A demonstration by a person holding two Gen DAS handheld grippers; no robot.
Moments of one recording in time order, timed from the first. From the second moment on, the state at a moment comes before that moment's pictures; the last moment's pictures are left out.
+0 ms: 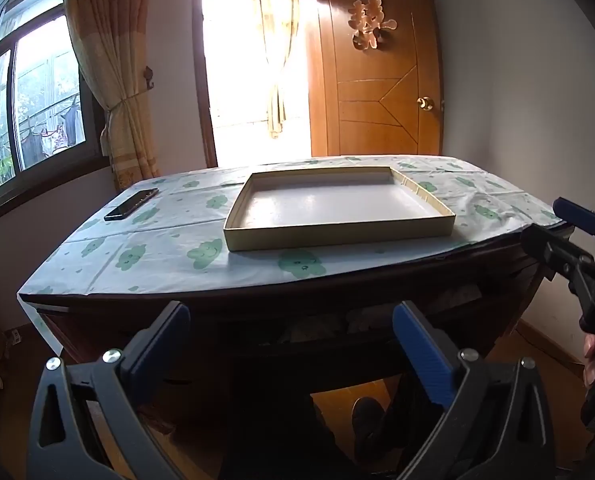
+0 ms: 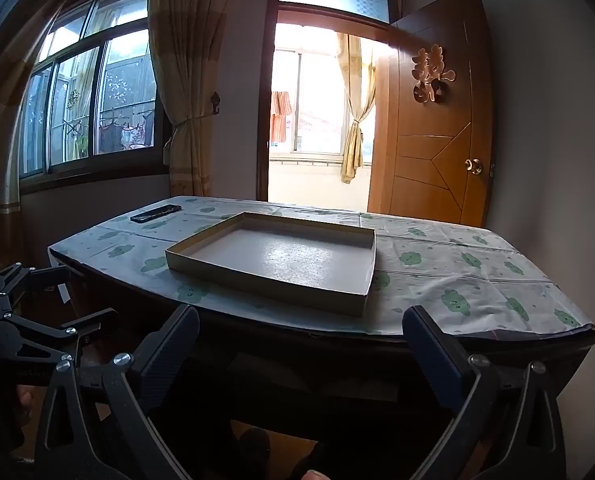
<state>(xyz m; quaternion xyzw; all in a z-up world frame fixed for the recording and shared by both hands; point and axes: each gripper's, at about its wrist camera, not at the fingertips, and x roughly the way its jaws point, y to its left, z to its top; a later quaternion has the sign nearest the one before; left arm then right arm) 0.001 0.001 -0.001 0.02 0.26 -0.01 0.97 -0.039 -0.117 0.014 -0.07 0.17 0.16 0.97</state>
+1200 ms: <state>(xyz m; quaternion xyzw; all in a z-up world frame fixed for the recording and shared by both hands) -0.006 0.001 0.005 0.02 0.25 -0.02 0.97 -0.042 -0.115 0.007 -0.06 0.18 0.16 0.97</state>
